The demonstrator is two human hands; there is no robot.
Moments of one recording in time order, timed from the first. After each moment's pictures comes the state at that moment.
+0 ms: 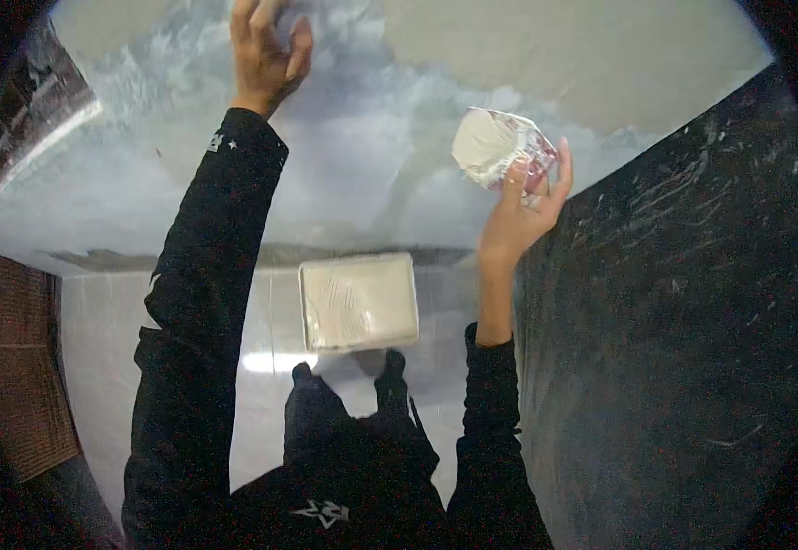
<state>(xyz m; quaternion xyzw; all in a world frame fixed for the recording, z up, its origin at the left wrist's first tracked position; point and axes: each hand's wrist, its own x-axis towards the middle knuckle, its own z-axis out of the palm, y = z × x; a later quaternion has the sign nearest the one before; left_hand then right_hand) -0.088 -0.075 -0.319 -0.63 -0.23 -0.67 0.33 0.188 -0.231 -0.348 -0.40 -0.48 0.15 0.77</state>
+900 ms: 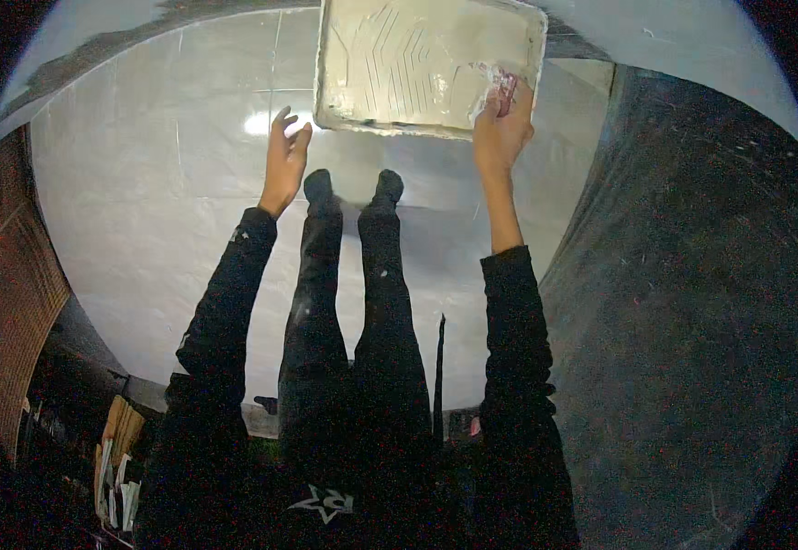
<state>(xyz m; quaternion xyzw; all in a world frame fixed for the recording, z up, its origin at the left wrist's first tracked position) -0.135 -0.433 -0.657 -0.32 -0.68 -0.39 -0.53 0.135 -0.331 -0.583 -0.78 -0.49 0.26 0.31</state>
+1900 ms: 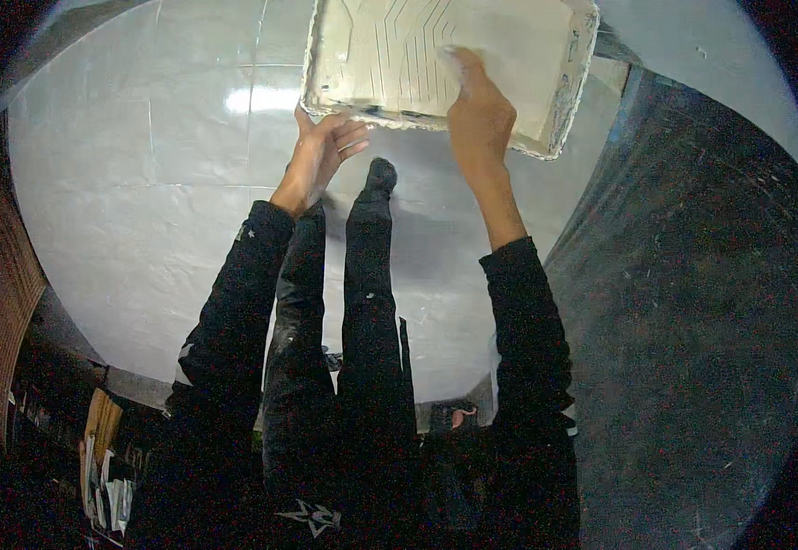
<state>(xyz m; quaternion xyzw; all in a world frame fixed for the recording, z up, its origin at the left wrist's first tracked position) -0.078 -0.434 -0.771 0.00 -0.47 -0.45 -0.76 0.113 -0.344 -0.705 -0.65 -0.73 0.16 0.13</state>
